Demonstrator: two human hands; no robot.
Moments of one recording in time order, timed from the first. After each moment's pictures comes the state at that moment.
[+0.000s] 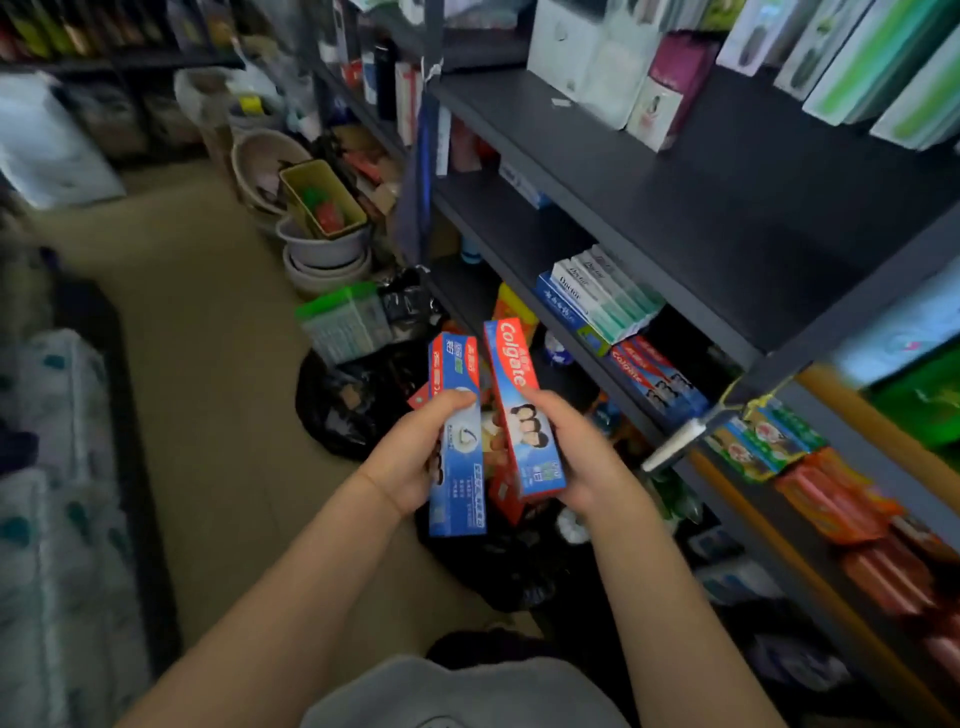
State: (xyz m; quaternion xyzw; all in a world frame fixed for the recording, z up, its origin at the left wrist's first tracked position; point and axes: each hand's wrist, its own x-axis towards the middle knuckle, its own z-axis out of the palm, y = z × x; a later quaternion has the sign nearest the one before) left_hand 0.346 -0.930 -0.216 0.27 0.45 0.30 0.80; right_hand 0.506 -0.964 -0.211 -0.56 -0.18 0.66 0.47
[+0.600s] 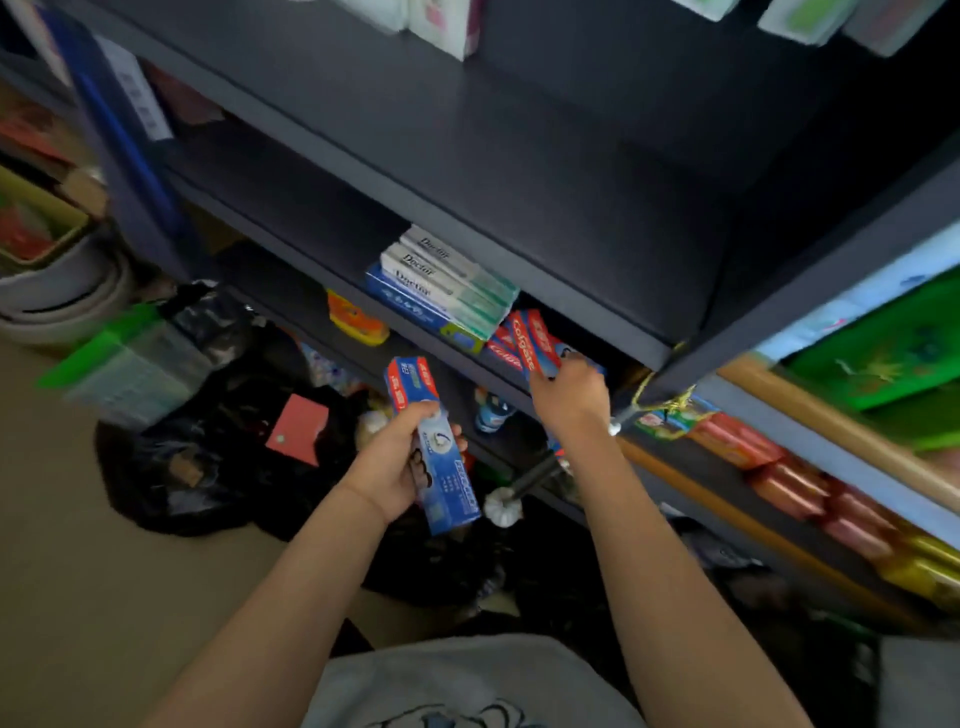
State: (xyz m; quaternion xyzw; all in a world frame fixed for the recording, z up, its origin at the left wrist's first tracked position) left_hand 0.517 -0.766 -0.302 0.26 0.47 0.10 0.84; right_hand 0.700 -0.838 -0.286 -0.94 -0.22 0.17 0.18
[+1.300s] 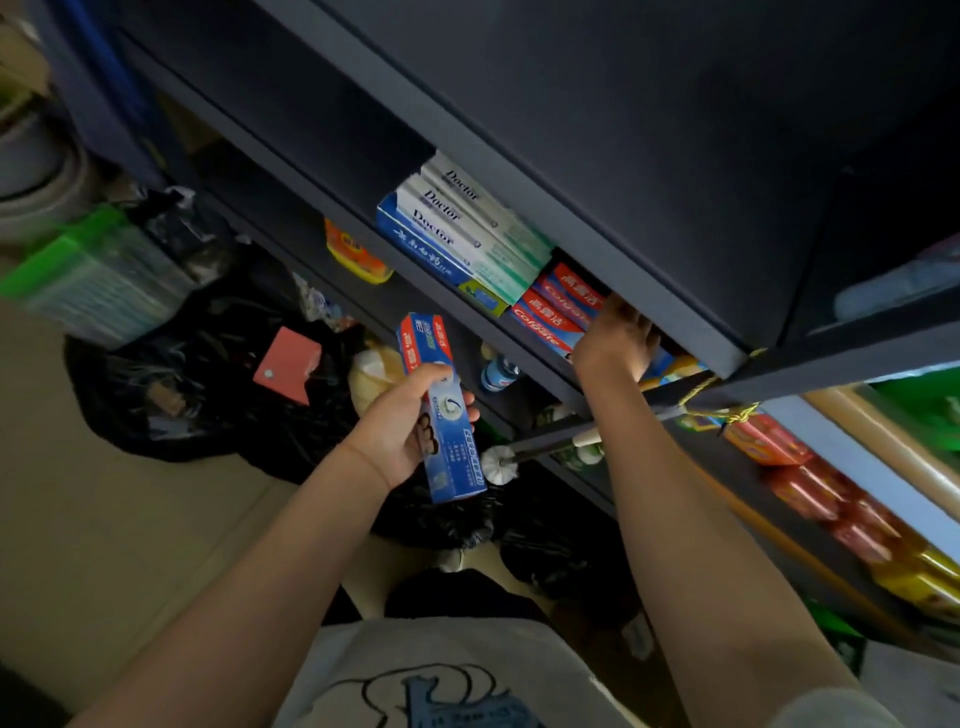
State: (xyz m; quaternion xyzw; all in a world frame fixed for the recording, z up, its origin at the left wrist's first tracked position) left_hand 0.530 -0.732 -0.332 0.23 0.46 0.07 0.85; right_hand 0.758 -0.792 -0.332 -0.97 -0.22 0.10 -0.09
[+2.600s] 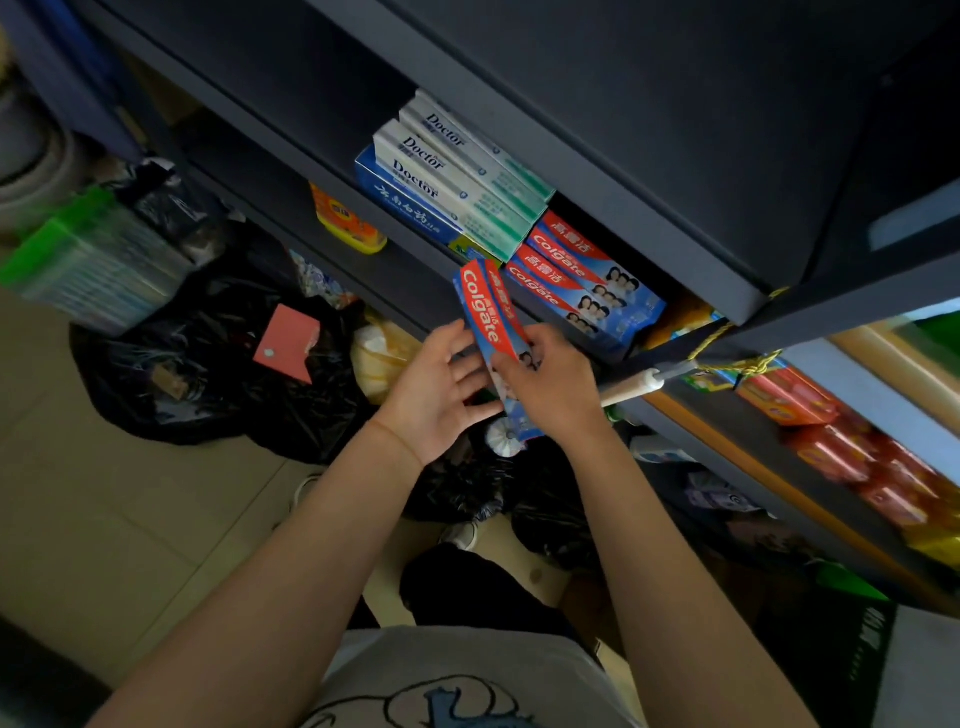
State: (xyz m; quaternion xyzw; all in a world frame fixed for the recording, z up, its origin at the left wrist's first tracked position) left_hand 0.563 -0.760 -0.348 0.21 0.40 0.07 0.89; right_hand 0.673 -0.841 -0.335 -0.87 -0.26 0.31 0.27
